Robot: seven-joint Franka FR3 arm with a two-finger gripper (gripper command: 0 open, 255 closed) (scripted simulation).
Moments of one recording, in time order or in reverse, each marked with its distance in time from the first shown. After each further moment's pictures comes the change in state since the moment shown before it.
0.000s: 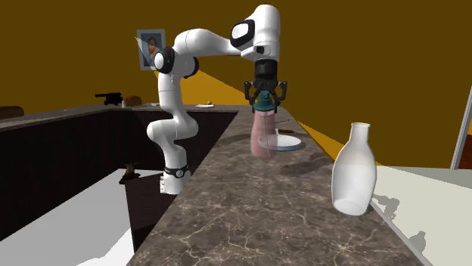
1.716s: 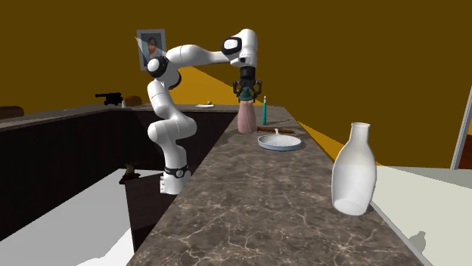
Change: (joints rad) arm 0.245 -0.565 0.202 -0.329 0.306 -0.215 0.340
